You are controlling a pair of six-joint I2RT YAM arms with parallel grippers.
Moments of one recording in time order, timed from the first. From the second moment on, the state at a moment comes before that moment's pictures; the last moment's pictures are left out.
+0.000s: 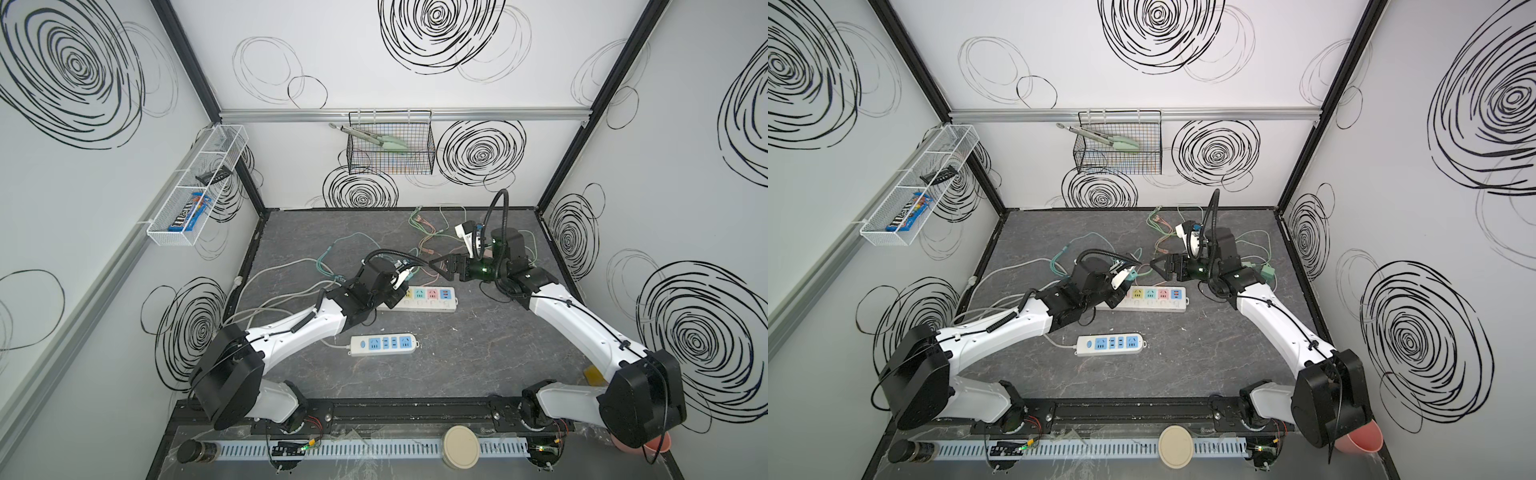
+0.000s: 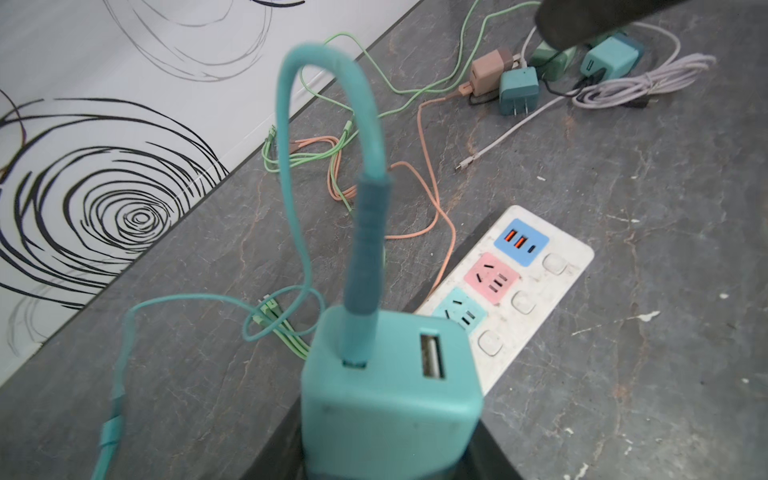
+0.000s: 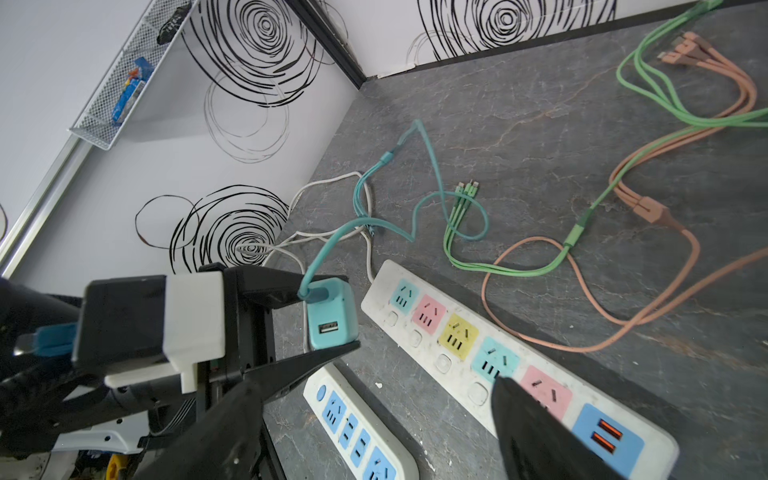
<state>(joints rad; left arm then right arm) -0.72 1.41 0.91 -0.07 -0.14 0.25 0.38 1.28 0.97 -0.21 -0.63 0.41</state>
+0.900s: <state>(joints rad) -0.72 1.39 0.84 0.06 -0.04 0.55 0.50 1.47 1.02 -0.21 -0.75 0.31</state>
